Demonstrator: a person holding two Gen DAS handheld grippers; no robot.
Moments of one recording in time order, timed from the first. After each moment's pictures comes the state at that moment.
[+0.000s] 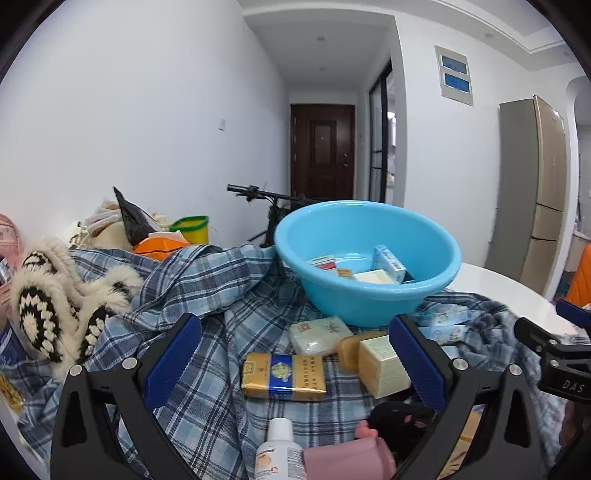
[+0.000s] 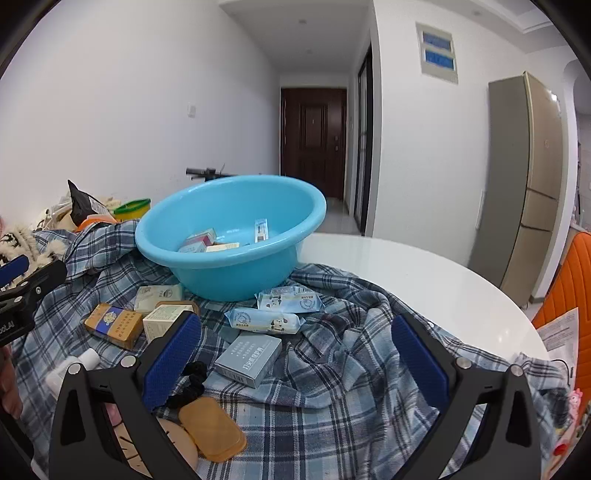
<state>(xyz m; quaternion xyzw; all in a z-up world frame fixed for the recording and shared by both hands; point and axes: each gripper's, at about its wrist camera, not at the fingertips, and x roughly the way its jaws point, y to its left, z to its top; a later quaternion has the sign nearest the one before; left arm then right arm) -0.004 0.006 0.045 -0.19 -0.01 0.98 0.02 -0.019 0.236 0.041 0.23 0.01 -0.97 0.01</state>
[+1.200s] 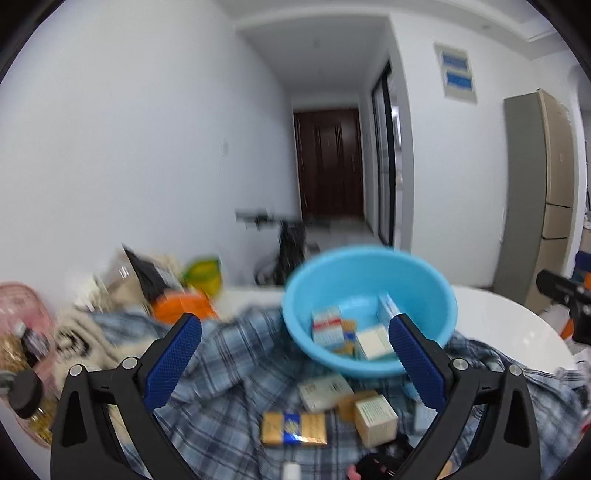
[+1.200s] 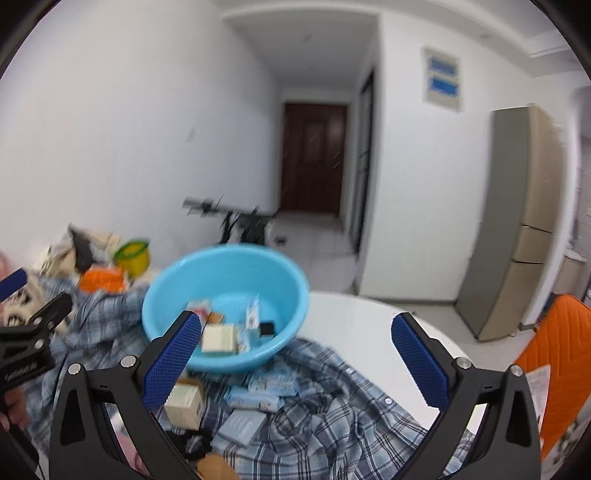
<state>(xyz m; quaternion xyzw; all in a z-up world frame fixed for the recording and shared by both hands) -0.041 0.022 0.152 -0.23 0.02 0.97 0.00 -0.053 0.243 0.170 0.24 0.05 -0.97 0.03</state>
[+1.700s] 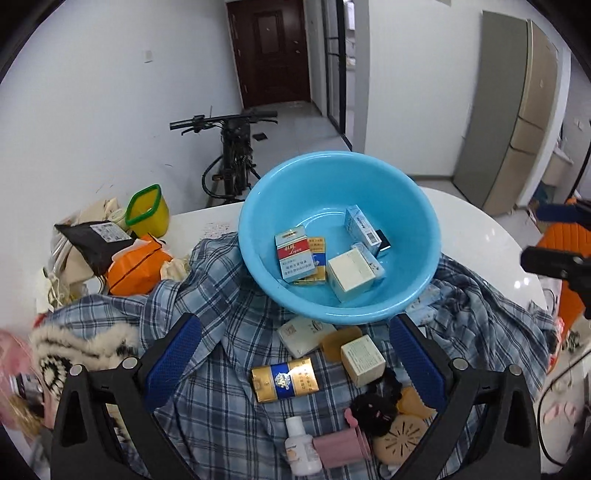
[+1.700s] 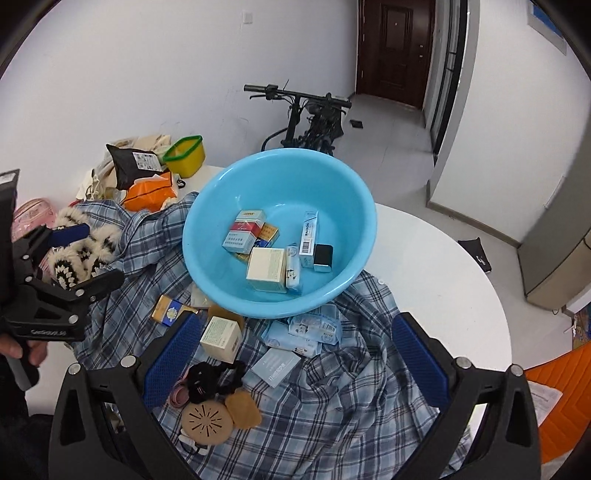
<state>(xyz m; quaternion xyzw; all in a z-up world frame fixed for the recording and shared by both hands) -0.130 0.030 0.177 -0.44 0.08 0.89 0.09 -0.149 0.241 0.188 0.46 0.07 -0.87 0.15</state>
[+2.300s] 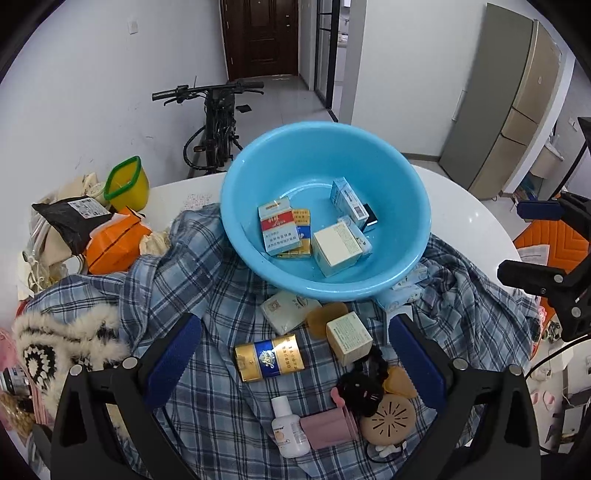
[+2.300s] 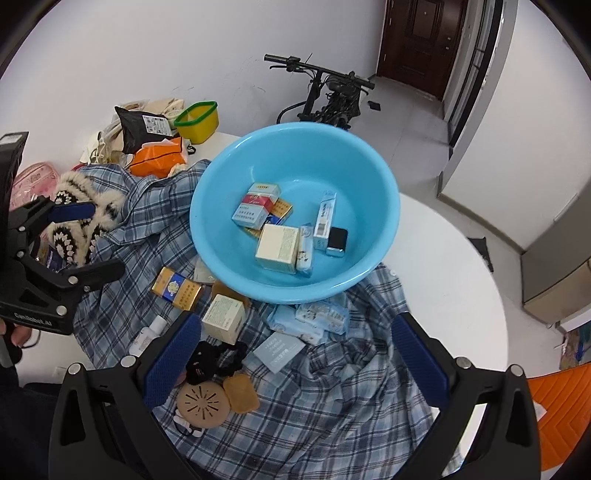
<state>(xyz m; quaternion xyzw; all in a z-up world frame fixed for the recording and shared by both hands) -0.137 0.027 0.157 -0.49 0.06 0.86 0.12 -0.157 0.216 0.167 0.50 0.11 -0.84 0.18</state>
